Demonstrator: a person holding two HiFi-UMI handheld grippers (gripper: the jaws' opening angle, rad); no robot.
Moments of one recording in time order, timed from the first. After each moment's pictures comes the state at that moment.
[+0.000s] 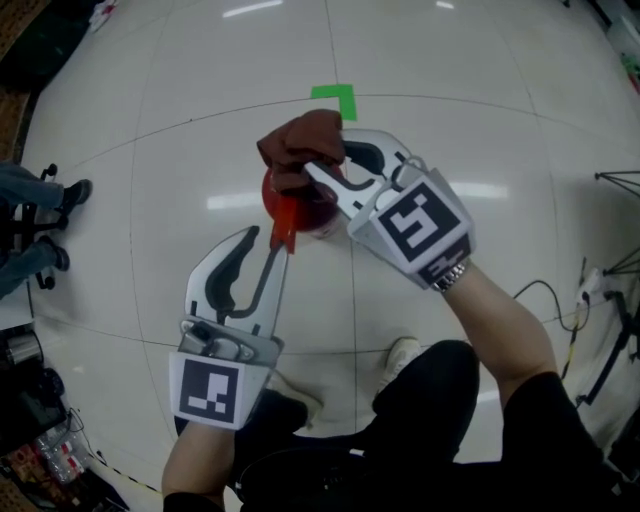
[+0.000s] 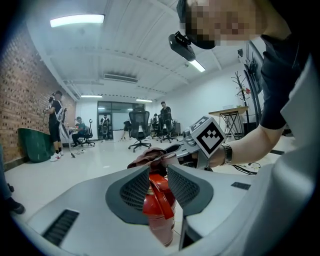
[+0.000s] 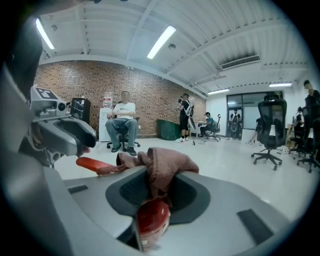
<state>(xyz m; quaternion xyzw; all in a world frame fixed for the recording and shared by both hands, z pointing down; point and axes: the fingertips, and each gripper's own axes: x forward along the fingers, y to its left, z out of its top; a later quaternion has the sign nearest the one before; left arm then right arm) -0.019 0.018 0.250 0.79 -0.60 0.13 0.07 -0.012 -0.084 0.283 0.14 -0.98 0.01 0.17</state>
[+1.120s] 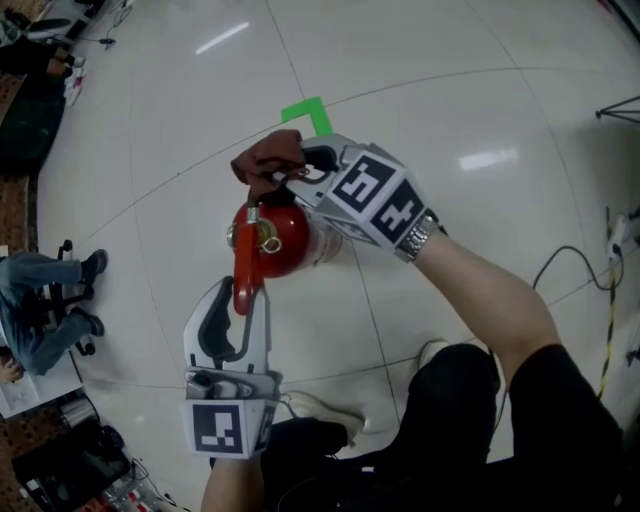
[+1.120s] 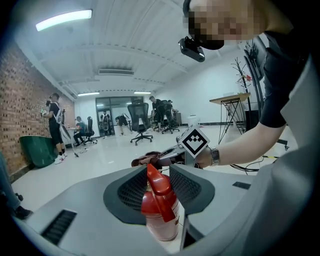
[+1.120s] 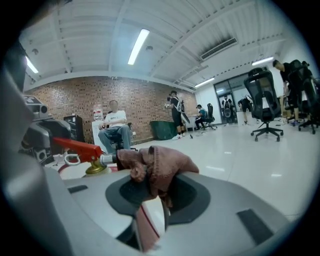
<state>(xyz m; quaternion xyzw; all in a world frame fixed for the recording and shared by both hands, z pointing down) -0.002 -0.001 0.278 0.77 -0.61 0.19 0.08 0.004 -0.149 0.355 0.15 -0.97 0.12 0.14</state>
